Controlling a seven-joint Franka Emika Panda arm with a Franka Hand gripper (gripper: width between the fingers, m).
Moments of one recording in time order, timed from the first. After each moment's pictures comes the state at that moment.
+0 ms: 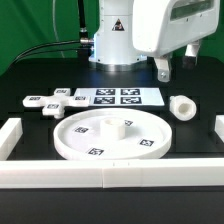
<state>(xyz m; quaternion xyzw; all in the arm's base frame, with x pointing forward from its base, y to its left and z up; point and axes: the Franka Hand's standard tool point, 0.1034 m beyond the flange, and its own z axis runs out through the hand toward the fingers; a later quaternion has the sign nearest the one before) 0.563 0.056 0.119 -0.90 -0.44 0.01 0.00</state>
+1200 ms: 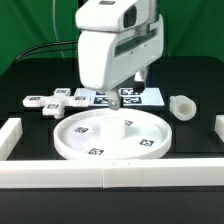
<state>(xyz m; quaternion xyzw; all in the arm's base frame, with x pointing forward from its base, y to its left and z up) 0.554 -0.019 0.076 -0.87 -0.49 0.01 0.01</state>
